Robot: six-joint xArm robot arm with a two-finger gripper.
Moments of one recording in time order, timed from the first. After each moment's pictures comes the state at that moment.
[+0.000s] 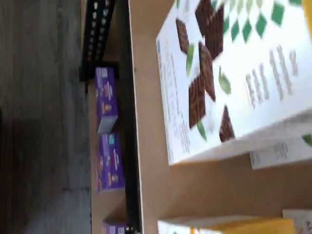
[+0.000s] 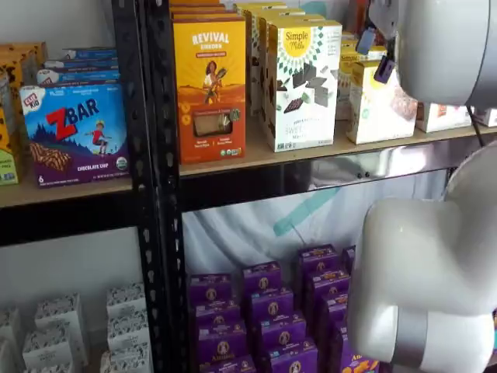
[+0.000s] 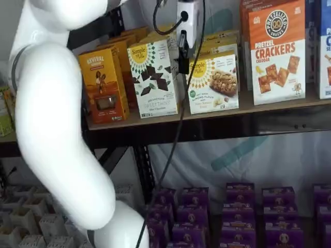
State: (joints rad) arm -0.52 -0.38 -1.36 0.38 1.60 -2.01
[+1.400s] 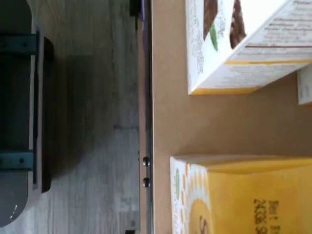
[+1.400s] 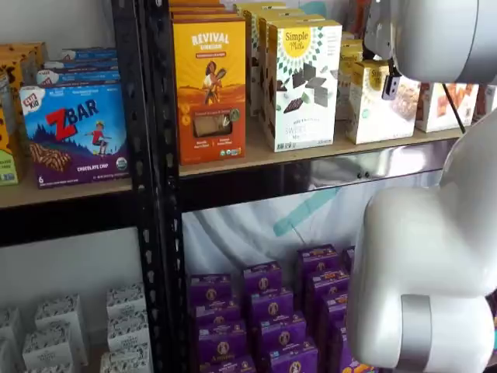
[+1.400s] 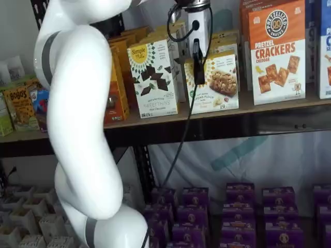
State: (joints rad) arm -0.41 -0.19 -1.48 0.12 1.62 -1.96
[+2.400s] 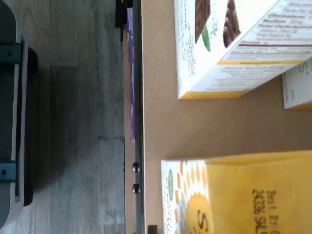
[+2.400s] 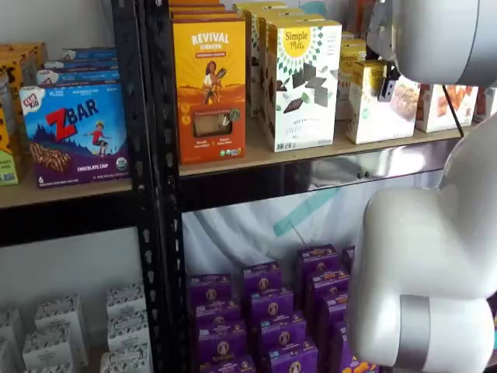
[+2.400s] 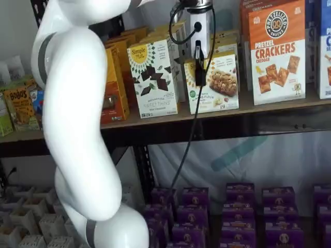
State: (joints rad) arm -0.45 -0.22 -1.43 0.18 1.58 -2.00
